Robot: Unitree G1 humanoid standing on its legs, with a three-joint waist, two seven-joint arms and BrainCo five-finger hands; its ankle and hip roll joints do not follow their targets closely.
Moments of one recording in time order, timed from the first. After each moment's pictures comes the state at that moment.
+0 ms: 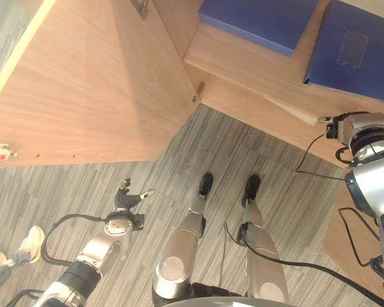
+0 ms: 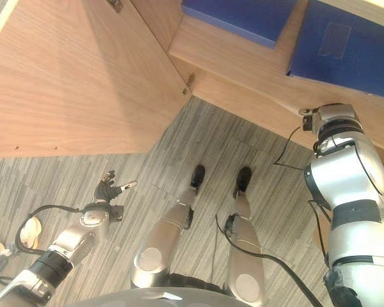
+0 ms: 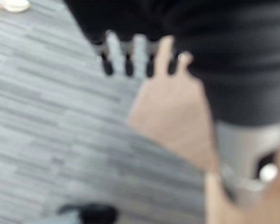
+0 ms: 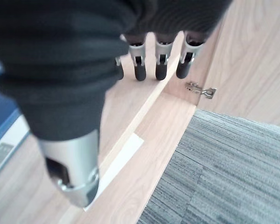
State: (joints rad) left arm -0.10 0.53 -0.42 0.24 -0.58 0.16 0.32; right arm -1.34 -0.60 0.59 1.45 0.49 0.54 -0.06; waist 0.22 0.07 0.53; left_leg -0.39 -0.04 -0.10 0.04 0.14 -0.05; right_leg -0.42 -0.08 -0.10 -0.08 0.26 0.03
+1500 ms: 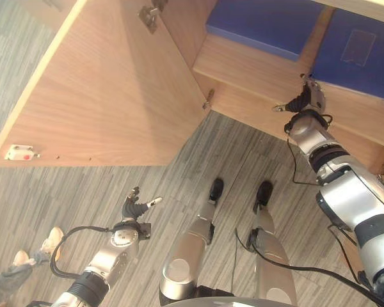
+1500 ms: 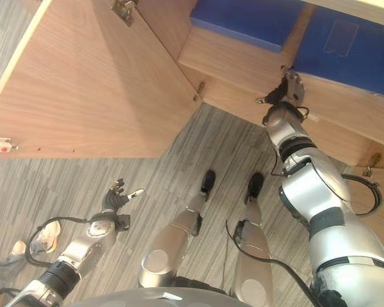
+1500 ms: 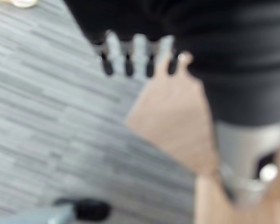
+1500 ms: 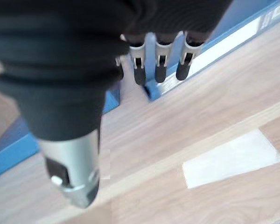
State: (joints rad) left arm -0.05 0.45 -0.44 0.28 -0.58 0.06 0.28; right arm -1.20 -0.49 0.61 1.29 0.07 0.10 -0.36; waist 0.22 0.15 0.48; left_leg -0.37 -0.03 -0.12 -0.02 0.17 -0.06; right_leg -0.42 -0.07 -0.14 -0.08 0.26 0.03
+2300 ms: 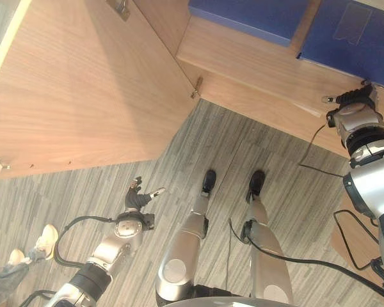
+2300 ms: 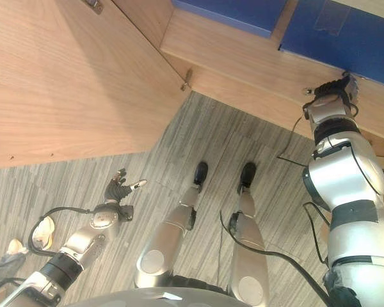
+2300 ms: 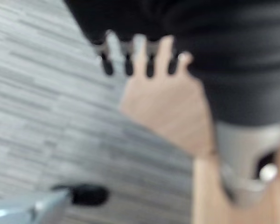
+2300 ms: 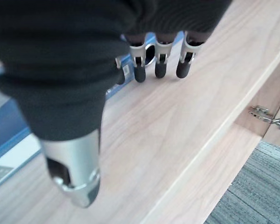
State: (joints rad) left arm -0.11 0.46 -0.46 0.21 -0.59 0.09 0.32; right arm -1.32 -0.60 0.59 1.39 0.33 0.28 -0.21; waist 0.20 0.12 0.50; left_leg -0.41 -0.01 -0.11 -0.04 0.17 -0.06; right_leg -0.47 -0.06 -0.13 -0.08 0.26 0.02
